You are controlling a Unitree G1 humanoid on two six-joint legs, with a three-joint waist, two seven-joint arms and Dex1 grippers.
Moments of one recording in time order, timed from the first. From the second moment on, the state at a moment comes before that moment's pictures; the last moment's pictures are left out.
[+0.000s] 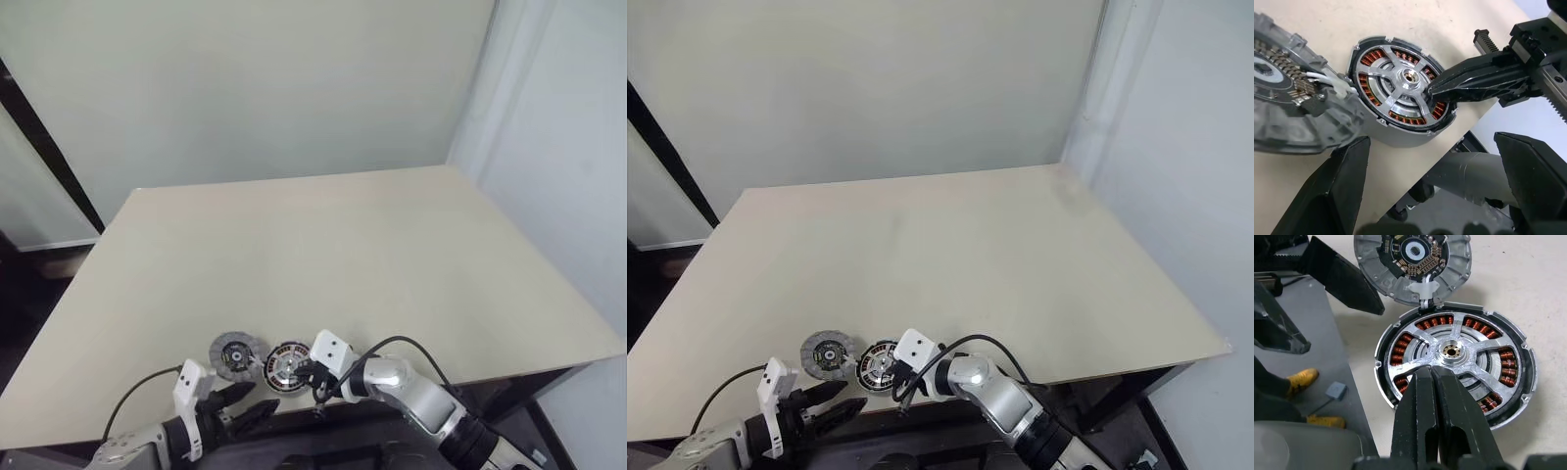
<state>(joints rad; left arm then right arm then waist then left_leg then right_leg) 0.45 0.55 0.15 -0.28 -0.61 0.55 -0.85 -0.26 -0.17 0.69 0.07 0.09 0.39 0.62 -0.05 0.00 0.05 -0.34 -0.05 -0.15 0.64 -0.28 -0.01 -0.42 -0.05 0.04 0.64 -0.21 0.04</state>
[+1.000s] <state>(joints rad) 0.44 0.61 0.12 -0.28 -0.55 0.54 -0.88 -0.64 -0.43 0.94 -0.17 -0.21 0.45 1.07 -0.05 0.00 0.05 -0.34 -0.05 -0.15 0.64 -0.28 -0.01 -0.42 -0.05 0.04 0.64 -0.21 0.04</state>
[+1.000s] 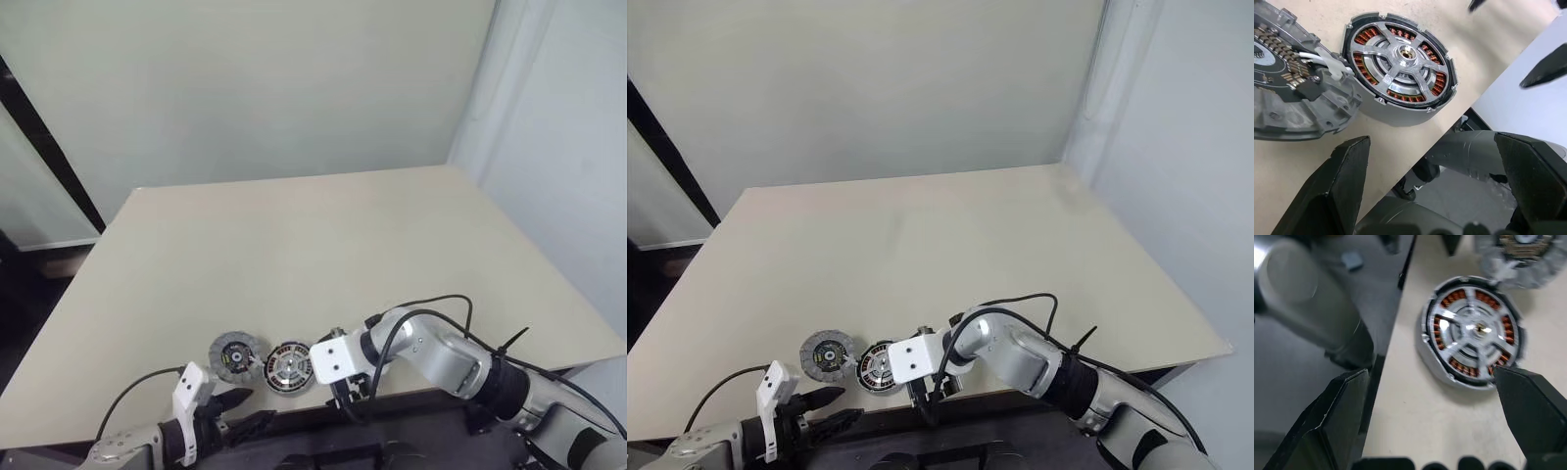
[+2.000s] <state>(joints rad) 0.44 0.61 0.10 -0.28 -0.55 0.52 -0.89 -0.58 -0.28 0.93 0.07 -0.38 0.30 0.97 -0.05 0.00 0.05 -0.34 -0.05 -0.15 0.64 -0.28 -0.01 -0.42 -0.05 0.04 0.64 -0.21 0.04</state>
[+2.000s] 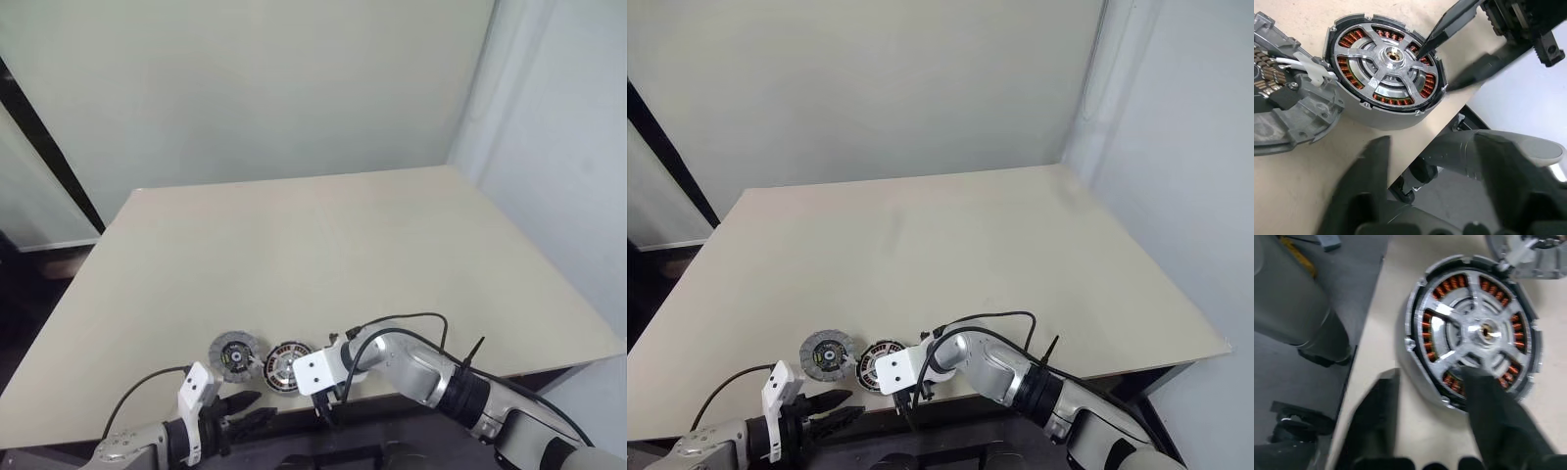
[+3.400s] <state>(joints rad) 0.46 0.54 0.21 -0.20 -0.57 0.48 -0.84 -0.47 -0.02 0.76 0.04 -0.23 0.83 0.77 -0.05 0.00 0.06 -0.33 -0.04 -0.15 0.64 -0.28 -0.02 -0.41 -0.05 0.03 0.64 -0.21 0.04</state>
